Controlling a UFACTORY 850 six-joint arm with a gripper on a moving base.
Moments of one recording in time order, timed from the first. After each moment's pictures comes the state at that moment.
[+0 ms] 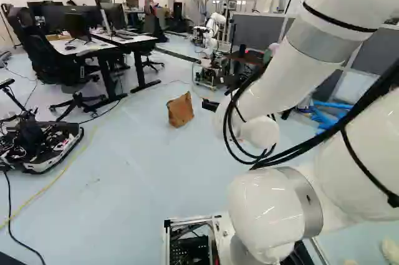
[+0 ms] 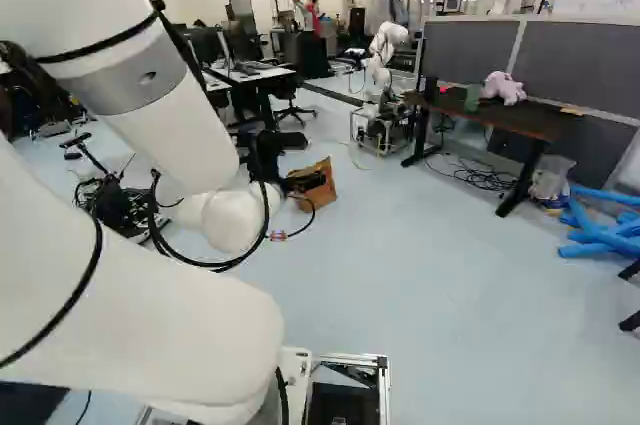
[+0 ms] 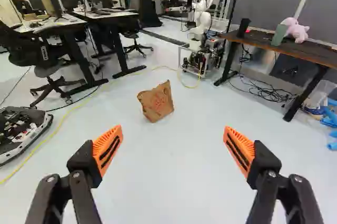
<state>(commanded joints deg) 0.0 16.0 -5.0 0.0 50.0 0.0</state>
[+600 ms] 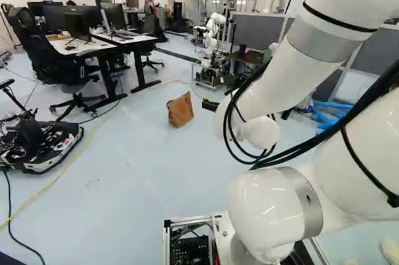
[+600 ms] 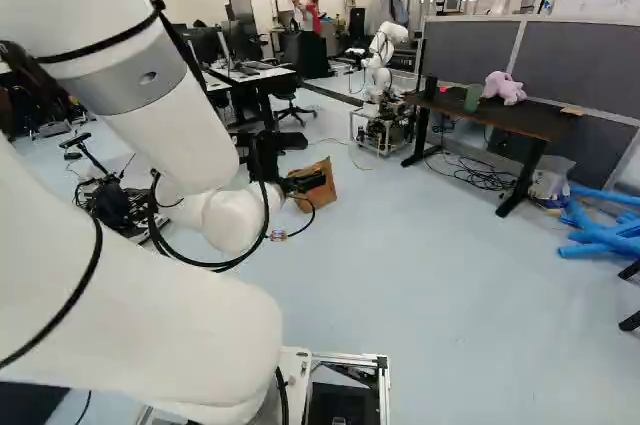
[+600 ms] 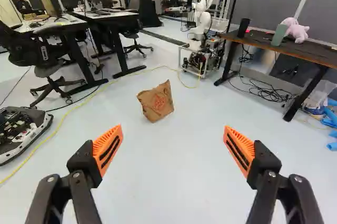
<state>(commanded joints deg) 0.0 16.0 -5.0 0.0 50.0 0.0</state>
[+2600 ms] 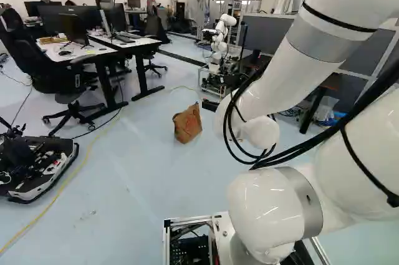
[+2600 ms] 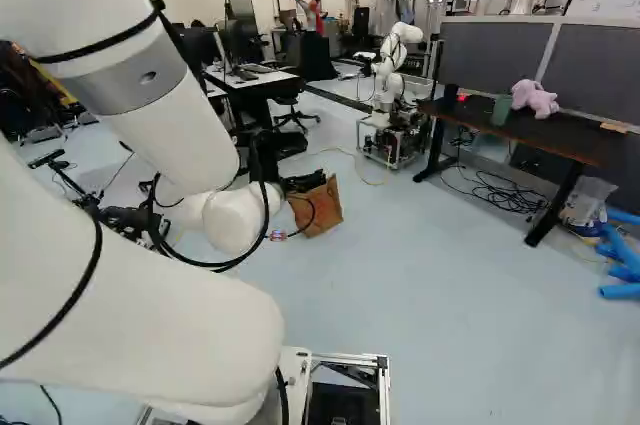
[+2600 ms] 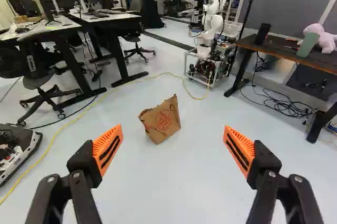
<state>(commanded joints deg) 0.0 16.0 -5.0 0.0 50.0 0.0</state>
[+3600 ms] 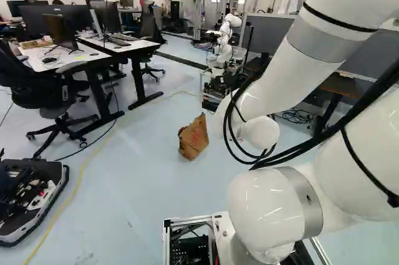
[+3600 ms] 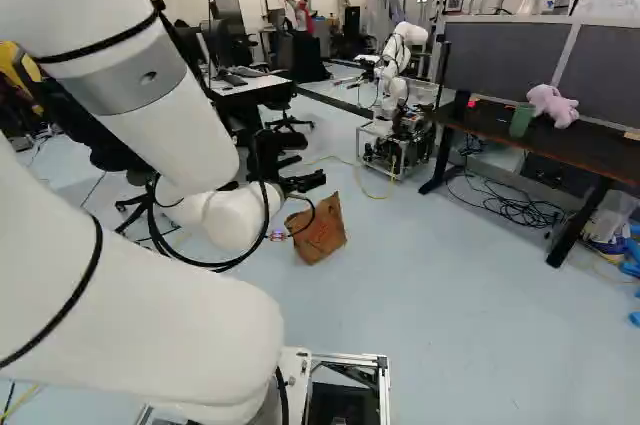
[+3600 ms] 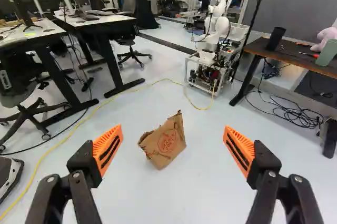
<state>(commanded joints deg) 0.0 16.0 -5.0 0.0 50.0 0.0</state>
